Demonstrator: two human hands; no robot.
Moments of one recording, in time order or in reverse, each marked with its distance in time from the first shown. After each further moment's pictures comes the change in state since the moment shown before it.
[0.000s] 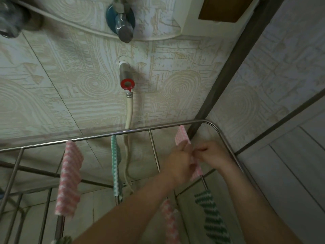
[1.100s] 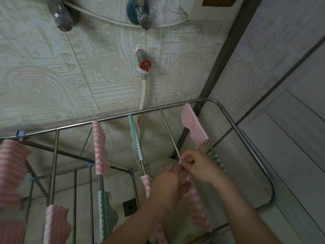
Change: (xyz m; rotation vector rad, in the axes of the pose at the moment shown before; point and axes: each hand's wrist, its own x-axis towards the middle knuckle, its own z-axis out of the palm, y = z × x) left_hand -0.171 -0.011 0.004 0.031 -0.064 -0.132; right_hand -0.127 -0.012 0.089 -0.079 -0.084 -0.142
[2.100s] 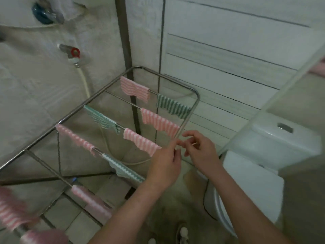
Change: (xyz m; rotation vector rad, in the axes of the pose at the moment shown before) left_hand -0.210 0.003 -0.071 -0.286 -0.238 0.525; right_hand -0.278 -0.084 0.138 0.494 0.894 0.301
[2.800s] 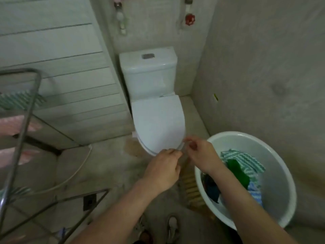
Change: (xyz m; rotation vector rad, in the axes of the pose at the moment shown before) left_hand -0.209 0.113 0.270 0.401 -0.913 0.643; right_hand -0.337 0.212 -0.190 -0.097 0.431 0.569
